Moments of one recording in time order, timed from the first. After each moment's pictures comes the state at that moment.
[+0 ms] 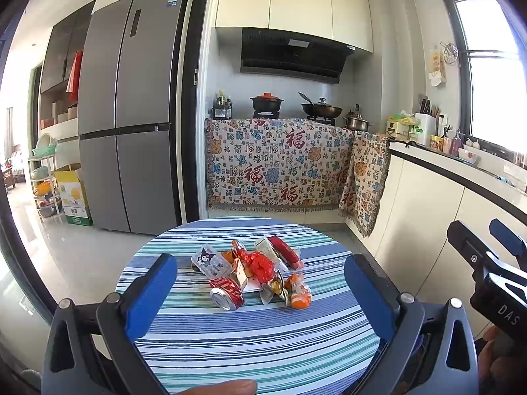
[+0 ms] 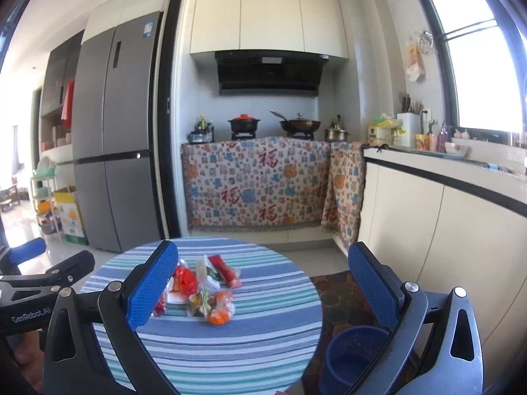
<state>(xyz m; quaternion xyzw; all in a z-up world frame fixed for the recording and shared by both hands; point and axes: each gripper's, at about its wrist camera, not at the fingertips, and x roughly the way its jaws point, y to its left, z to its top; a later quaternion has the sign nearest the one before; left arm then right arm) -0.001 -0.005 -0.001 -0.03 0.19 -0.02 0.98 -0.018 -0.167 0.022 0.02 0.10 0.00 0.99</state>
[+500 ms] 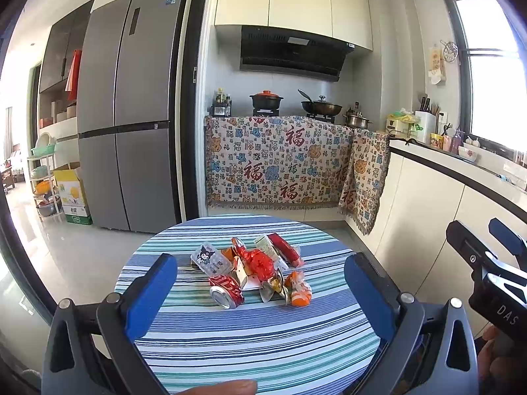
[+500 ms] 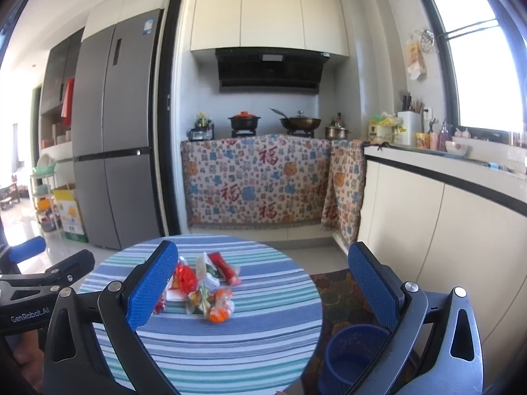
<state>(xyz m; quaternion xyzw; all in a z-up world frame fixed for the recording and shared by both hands) -0.001 -0.006 -0.005 -0.03 0.19 -0.02 0.98 -0.014 -0.167 0.021 0.02 0.11 0.00 0.99</state>
